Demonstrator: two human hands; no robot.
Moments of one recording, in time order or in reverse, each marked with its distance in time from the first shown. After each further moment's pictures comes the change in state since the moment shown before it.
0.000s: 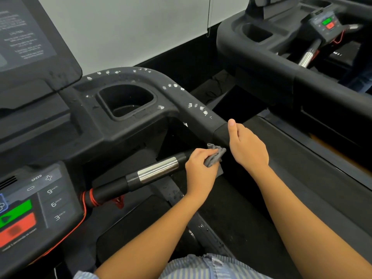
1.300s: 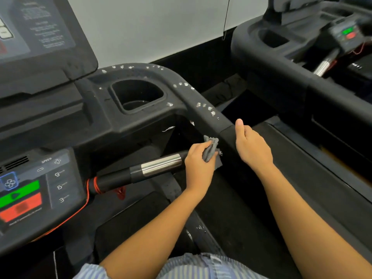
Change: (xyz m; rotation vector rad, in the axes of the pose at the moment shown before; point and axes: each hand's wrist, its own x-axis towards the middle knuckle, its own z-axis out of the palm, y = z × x) left_hand 0.006 0.001 0.001 0.031 0.114 -0.063; right_hand 0.009 0.001 -0.006 0.095 -0.123 0.107
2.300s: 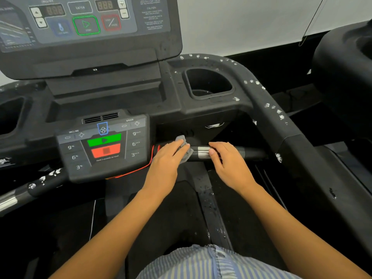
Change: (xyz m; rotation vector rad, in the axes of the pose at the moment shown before) left_hand -0.035 -0.058 -0.193 0.875 0.016 0.356; right_hand -0.066 -0.061 0.113 0.028 -0.301 -0.755
